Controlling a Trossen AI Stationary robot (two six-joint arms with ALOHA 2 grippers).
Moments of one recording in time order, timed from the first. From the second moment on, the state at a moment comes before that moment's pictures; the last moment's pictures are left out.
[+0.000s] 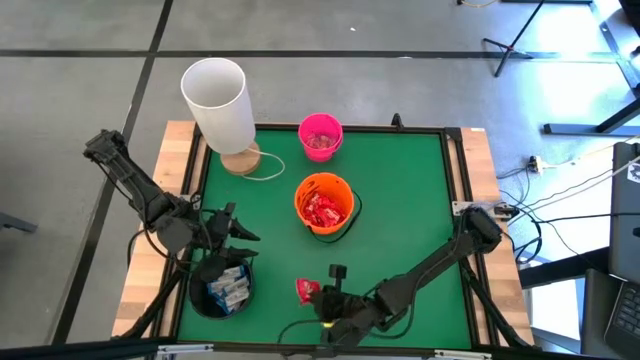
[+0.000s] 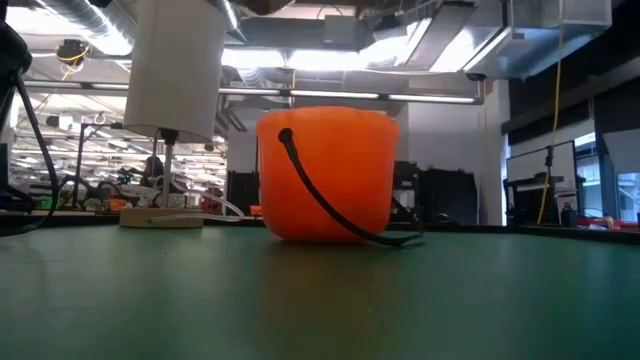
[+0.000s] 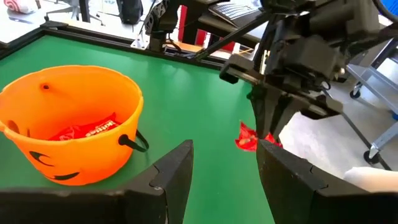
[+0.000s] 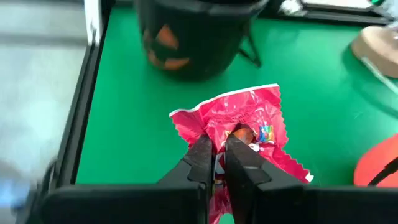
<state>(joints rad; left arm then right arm) -0.72 0.89 0.74 -0.24 -0.62 -0.51 0.65 2.08 1.71 -0.41 0.65 0.42</state>
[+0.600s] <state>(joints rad) -0.72 0.89 0.74 -0.23 -0.65 -0.46 0.52 1.63 1.12 0.13 0.75 0.28</state>
